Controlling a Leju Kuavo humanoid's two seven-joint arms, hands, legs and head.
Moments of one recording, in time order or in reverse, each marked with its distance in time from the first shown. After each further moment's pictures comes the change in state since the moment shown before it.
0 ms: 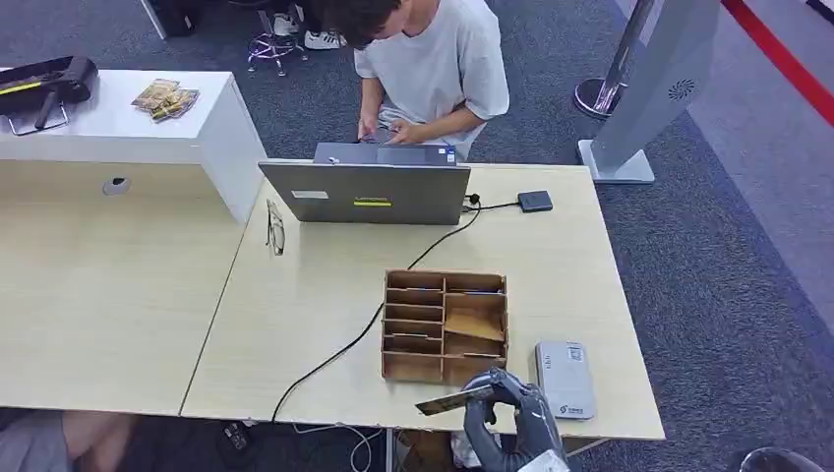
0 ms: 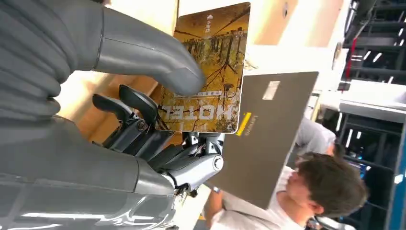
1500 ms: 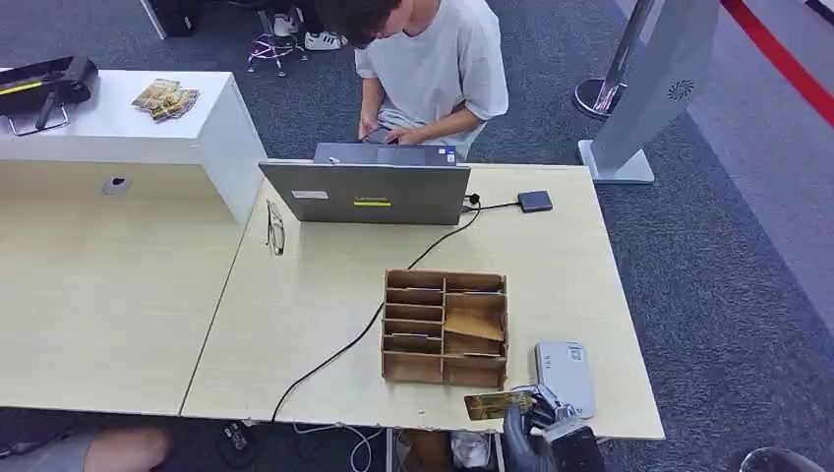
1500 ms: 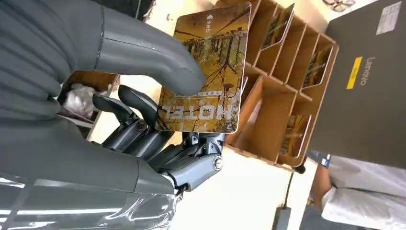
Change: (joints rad) left arm 0.004 0.015 0.000 0.000 -0.066 -0.011 -0.020; right arm 0.061 -0.058 -0.042 0.058 -0.133 -0.175 0.175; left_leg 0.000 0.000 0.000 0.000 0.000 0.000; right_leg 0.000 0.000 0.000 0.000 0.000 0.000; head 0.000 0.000
